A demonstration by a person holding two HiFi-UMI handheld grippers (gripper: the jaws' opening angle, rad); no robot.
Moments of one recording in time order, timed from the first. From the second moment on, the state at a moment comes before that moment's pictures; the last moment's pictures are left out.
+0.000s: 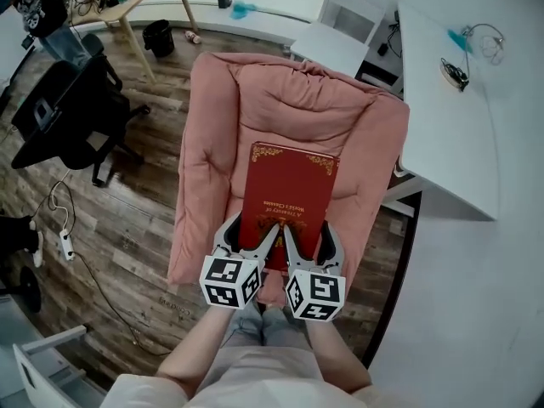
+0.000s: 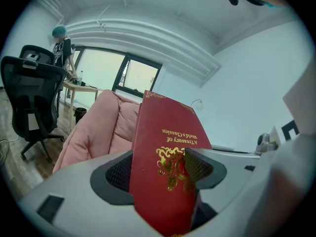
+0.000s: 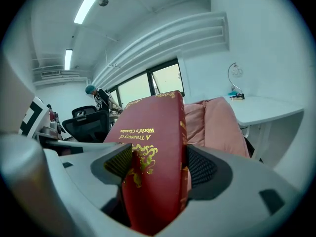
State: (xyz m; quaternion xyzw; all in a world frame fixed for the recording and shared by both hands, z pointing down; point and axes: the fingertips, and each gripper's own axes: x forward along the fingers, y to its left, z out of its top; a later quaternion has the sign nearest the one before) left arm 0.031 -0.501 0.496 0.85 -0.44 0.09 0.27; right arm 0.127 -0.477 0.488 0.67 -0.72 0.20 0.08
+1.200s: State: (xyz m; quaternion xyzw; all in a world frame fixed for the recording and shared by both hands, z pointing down) left arm 0.044 -0.478 0.377 0.86 -0.46 0.04 0.20; right arm 0.142 -0.459 0.372 0.65 -0.75 0.13 0.02
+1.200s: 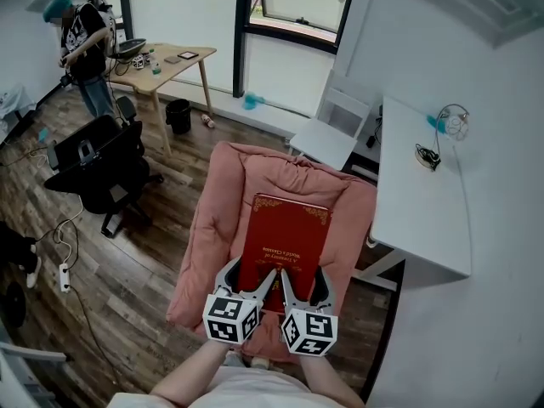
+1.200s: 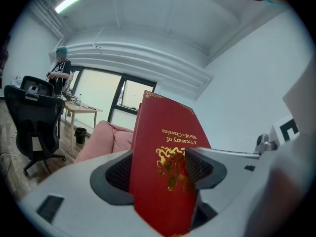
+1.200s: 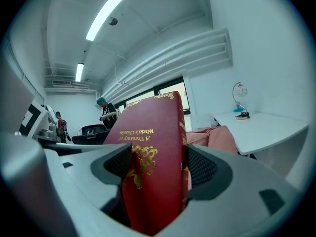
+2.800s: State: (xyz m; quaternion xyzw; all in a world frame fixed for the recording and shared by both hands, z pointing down) left arm -0.015 -0.296 0.375 0.86 -0.48 0.03 0.18; right arm 0.084 -0.281 0.369 0.64 -0.75 0.13 0.01
